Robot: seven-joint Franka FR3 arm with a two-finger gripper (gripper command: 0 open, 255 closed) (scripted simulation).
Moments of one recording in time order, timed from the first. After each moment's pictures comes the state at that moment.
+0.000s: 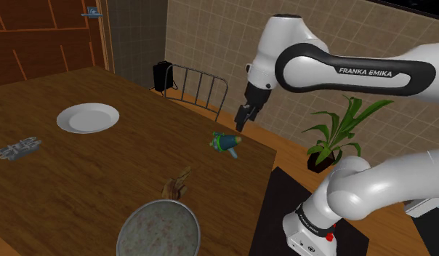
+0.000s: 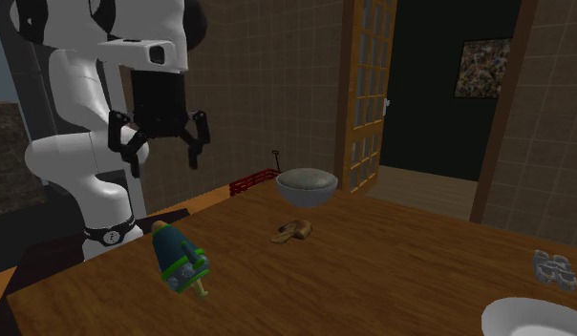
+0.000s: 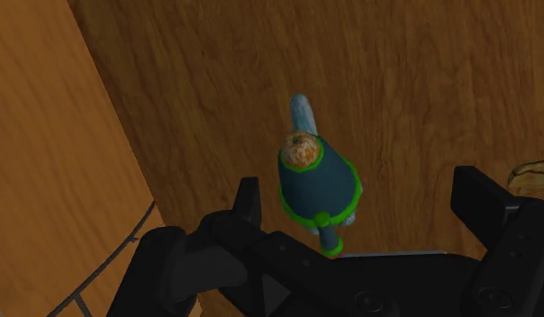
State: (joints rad) arm 0.09 -0.57 0.22 -2.38 0.06 1.82 0.11
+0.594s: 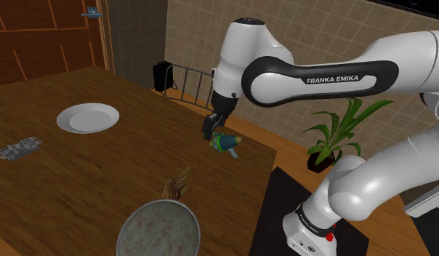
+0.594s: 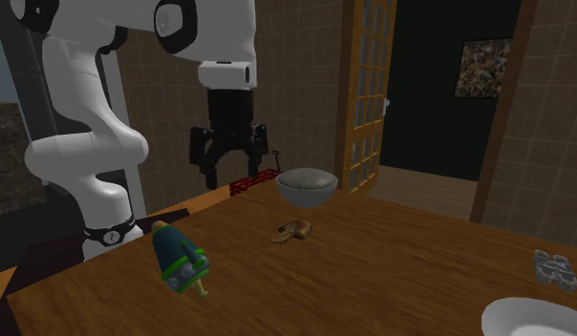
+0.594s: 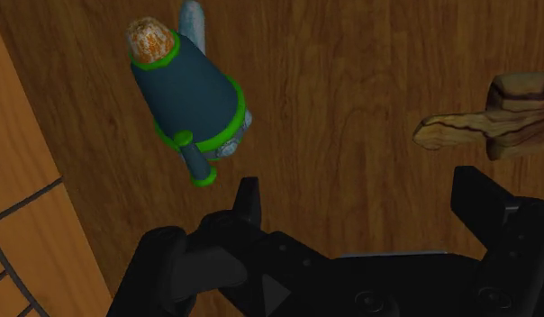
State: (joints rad) arm 0.14 -0.33 0.37 -2.25 0.04 1.97 0.19
